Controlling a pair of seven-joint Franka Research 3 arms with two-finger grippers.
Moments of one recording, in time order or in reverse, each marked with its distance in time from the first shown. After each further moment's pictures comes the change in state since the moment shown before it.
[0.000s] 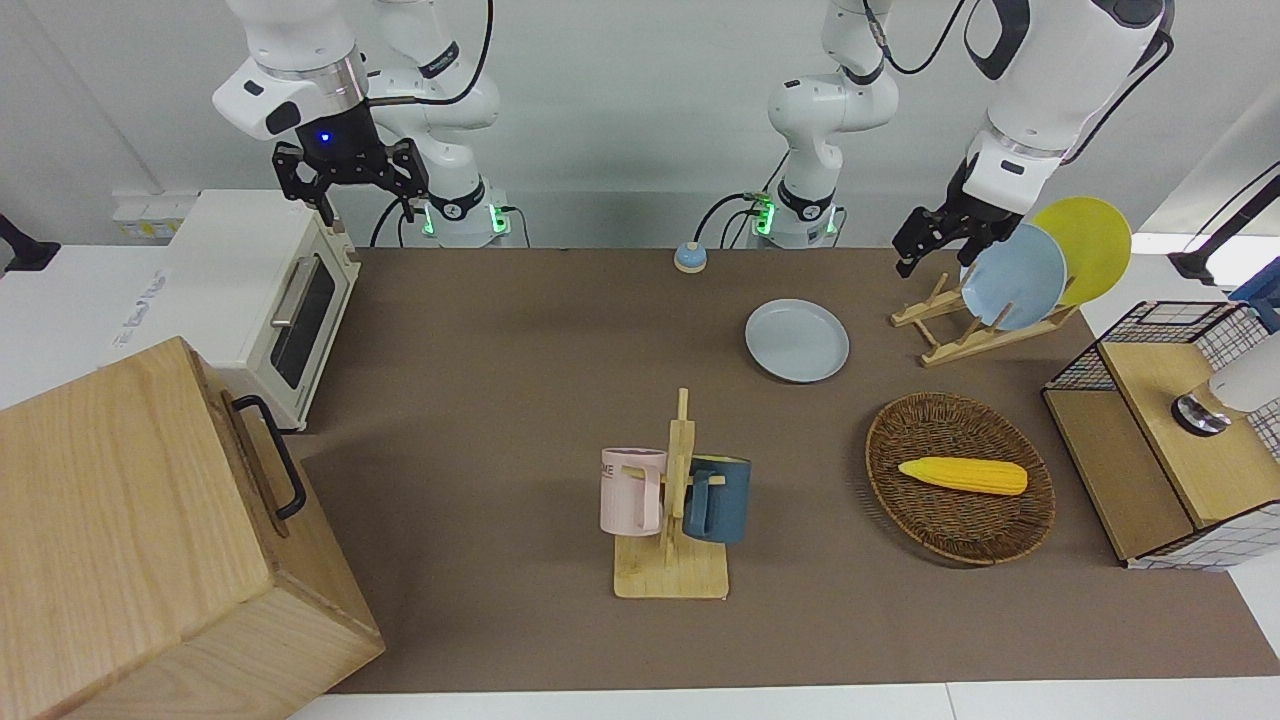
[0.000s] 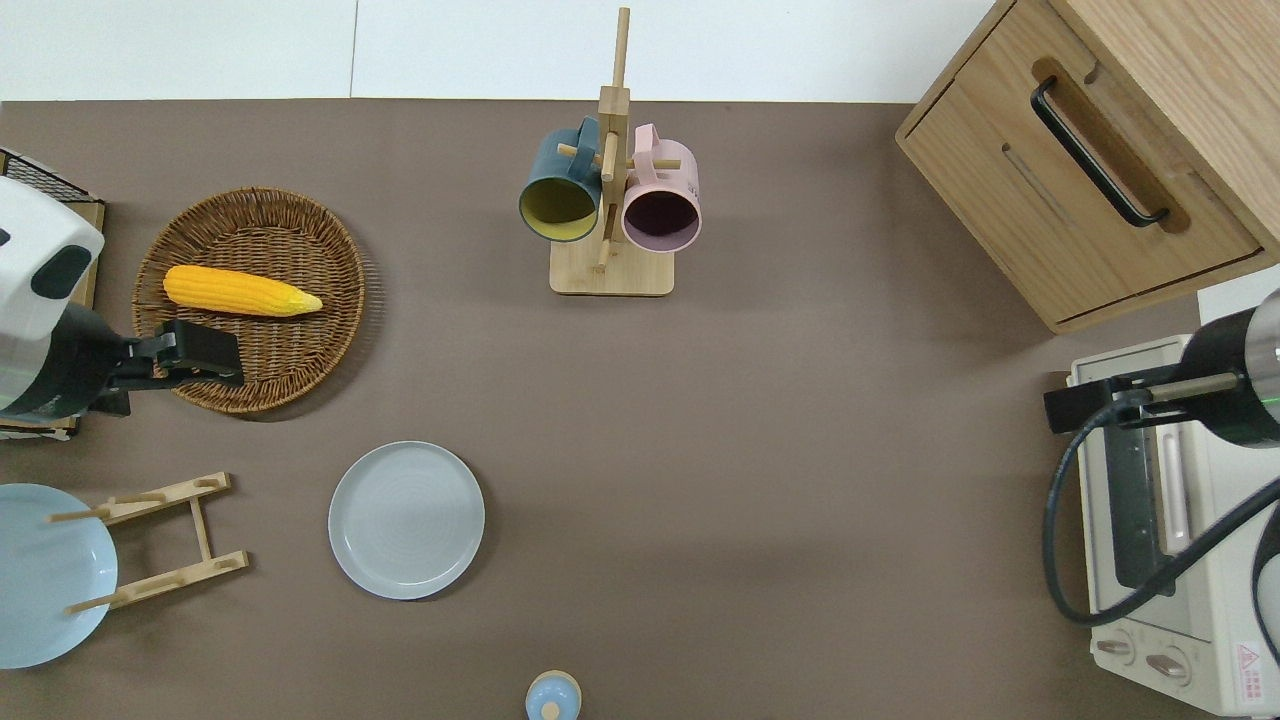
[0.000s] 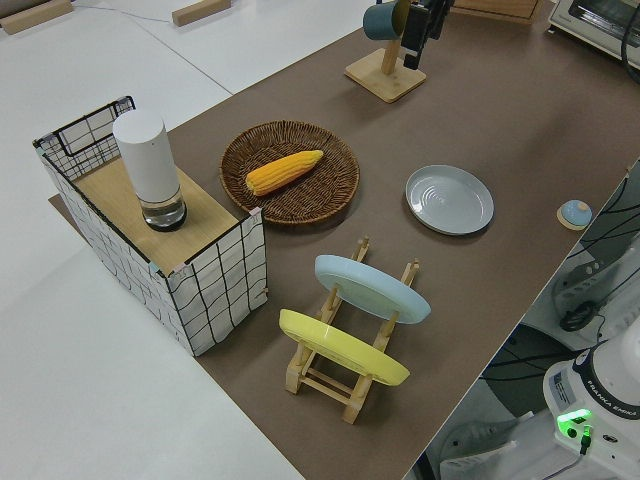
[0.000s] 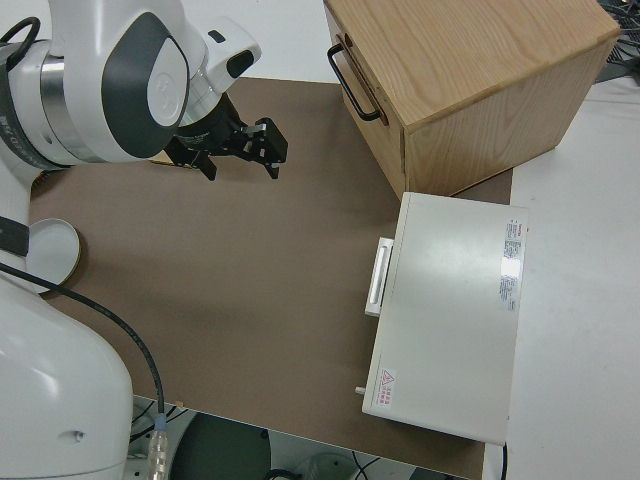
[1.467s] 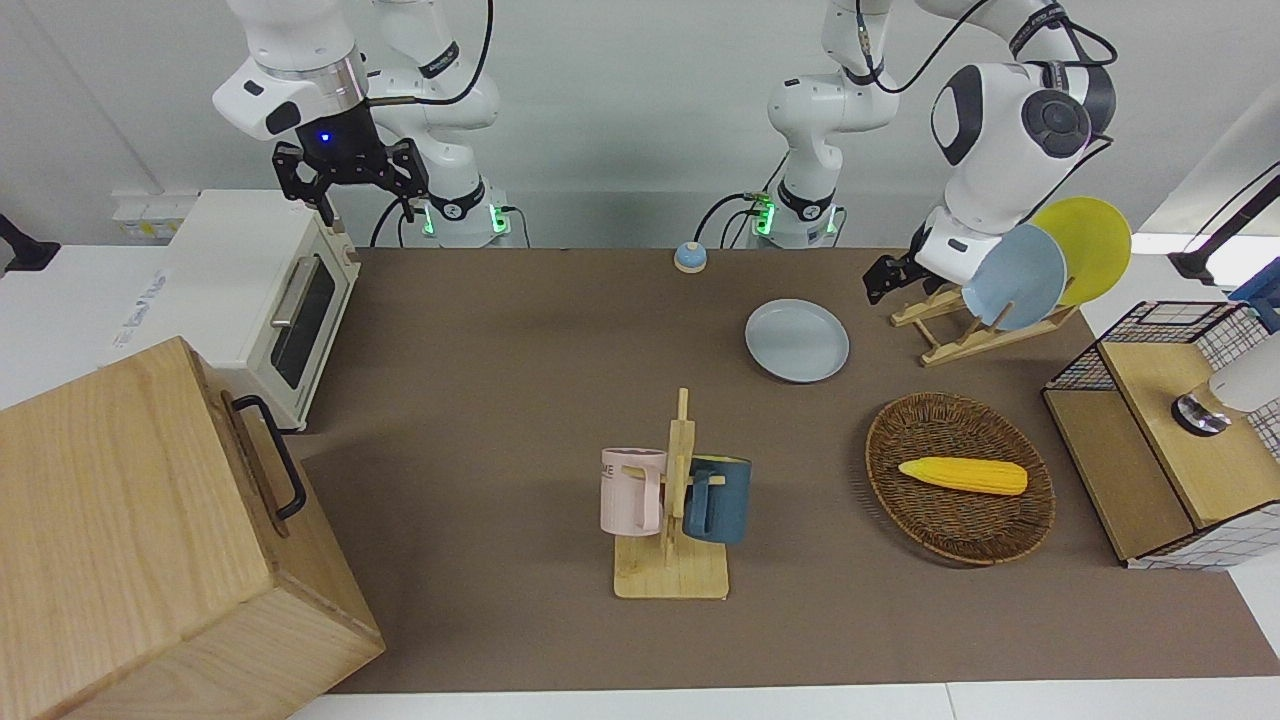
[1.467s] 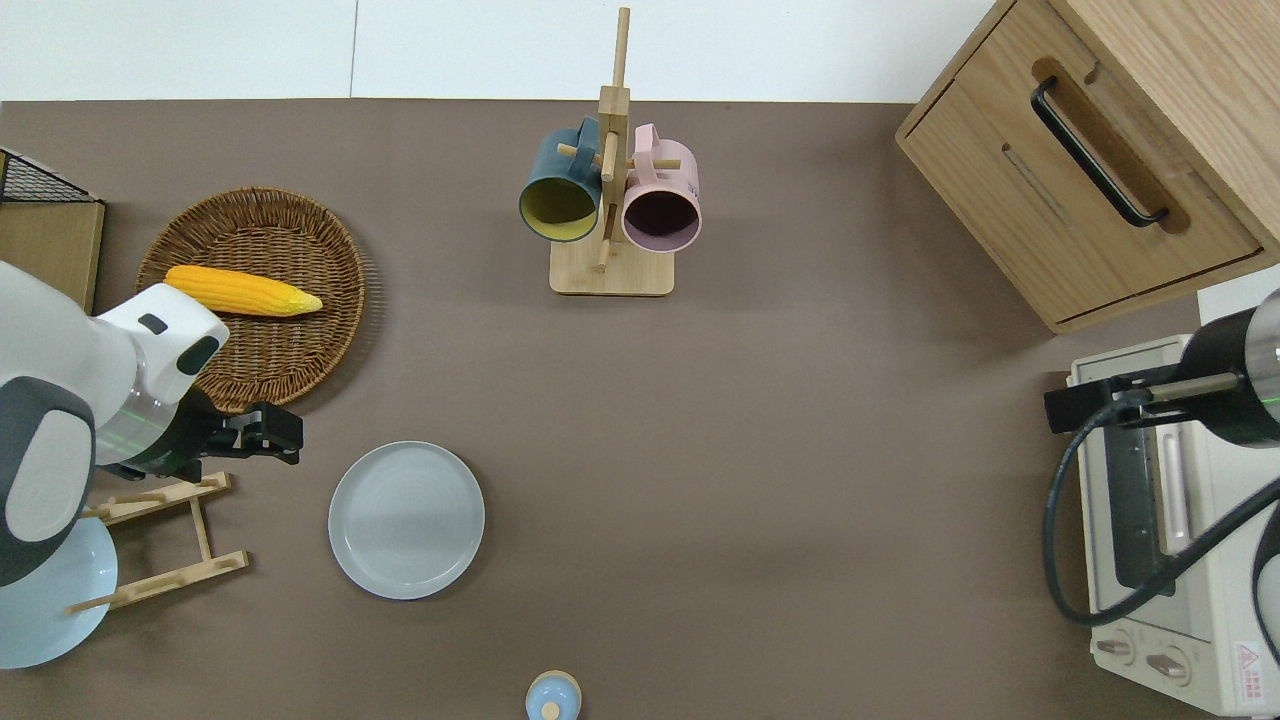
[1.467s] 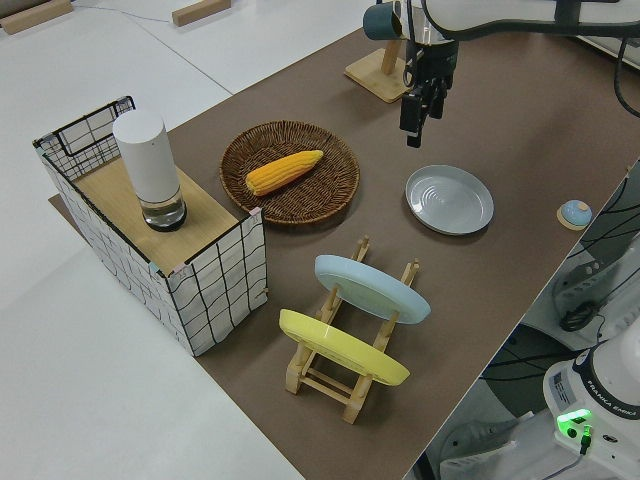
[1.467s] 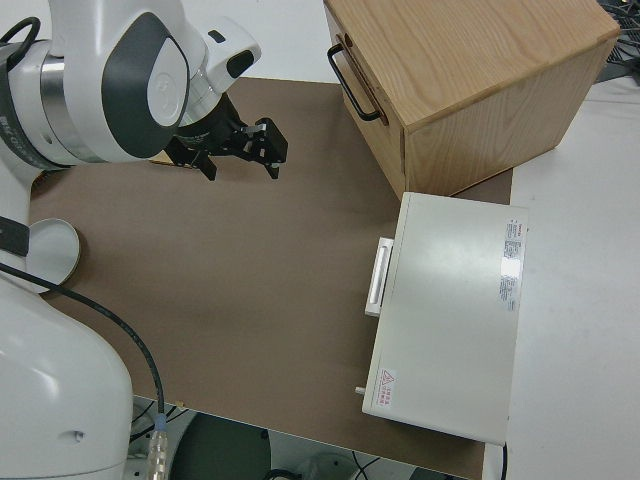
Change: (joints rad) left arm -0.045 -0.011 0.055 -0.303 0.015 0.082 0.077; right arm 0.000 0.000 0.000 0.000 0.000 0.000 0.000
